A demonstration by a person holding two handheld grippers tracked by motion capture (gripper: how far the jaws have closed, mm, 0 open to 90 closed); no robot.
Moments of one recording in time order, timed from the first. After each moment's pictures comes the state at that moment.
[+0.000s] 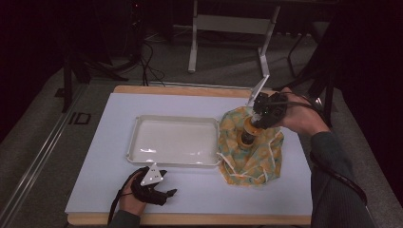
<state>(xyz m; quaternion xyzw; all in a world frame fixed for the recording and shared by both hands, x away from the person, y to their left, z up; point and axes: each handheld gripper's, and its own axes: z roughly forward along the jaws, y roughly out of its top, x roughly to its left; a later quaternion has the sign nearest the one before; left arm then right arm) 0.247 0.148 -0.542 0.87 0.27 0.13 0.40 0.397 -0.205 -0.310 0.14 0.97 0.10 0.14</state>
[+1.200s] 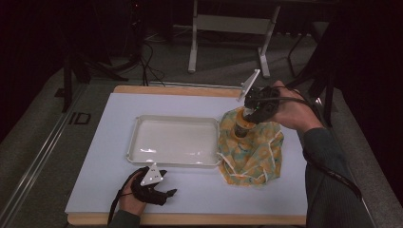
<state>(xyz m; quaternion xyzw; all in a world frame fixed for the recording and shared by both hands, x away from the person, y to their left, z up) 0.247 0.148 -0.542 0.87 0.27 0.13 0.40 0.392 -0.177 -0.290 0.12 0.97 0.11 0.18</state>
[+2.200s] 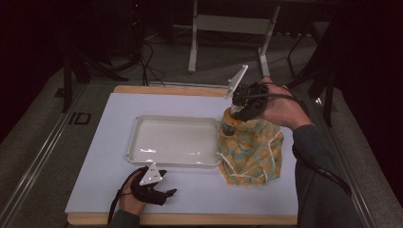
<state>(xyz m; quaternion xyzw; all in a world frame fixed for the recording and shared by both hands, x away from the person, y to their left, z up) 0.247 0.150 -0.542 0.86 0.27 0.13 0.41 0.387 -0.146 -0.278 0.09 0.97 0.13 0.17</state>
